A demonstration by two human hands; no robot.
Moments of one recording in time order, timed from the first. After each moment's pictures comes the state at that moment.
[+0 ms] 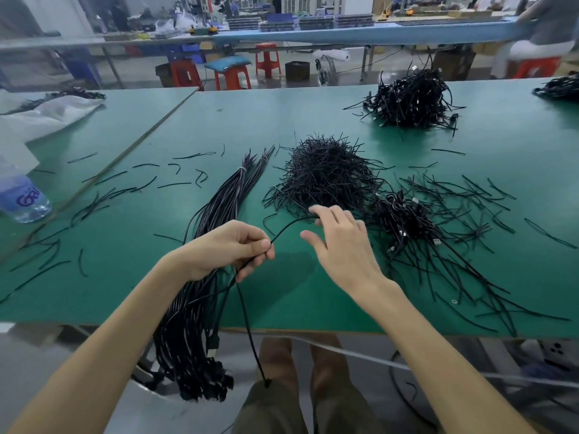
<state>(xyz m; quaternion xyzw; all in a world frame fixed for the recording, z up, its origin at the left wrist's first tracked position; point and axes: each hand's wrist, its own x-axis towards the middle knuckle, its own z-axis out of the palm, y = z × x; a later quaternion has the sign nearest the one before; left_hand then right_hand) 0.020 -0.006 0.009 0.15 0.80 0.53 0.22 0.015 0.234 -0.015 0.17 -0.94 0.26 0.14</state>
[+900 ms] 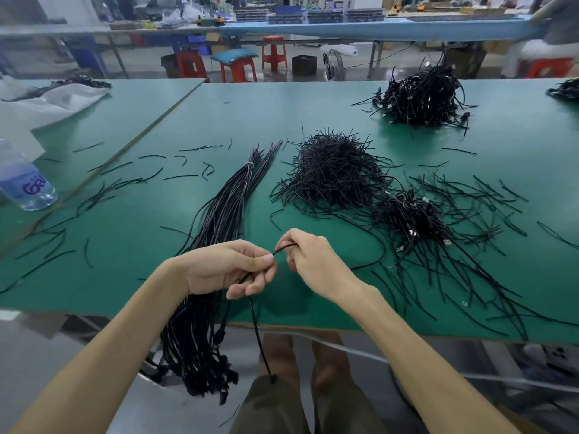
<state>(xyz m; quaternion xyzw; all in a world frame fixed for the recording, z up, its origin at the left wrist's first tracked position) 0.035 -0.021 -0.009 0.13 0.63 0.64 0.41 0.025 0.194 -0.024 0.21 -0.87 0.44 -0.07</state>
